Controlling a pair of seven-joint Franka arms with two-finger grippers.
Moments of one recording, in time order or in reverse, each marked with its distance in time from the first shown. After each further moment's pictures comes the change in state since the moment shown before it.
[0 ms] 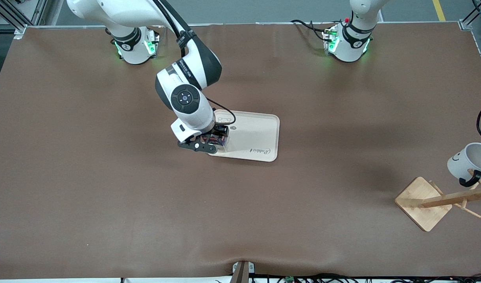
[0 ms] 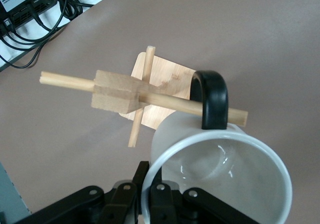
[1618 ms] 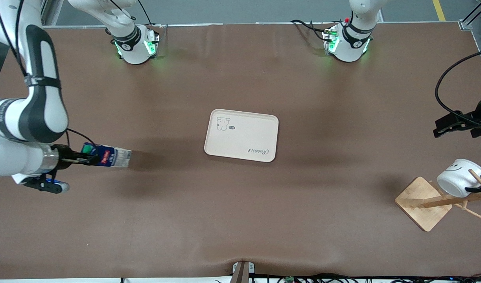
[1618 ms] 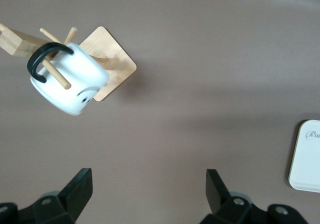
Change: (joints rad) left arm -0.020 -0.187 -0.293 0.045 0.000 -0.354 -0.783; right arm -0.676 -0.006 -0.038 0.110 -0.053 -0.347 -0.663
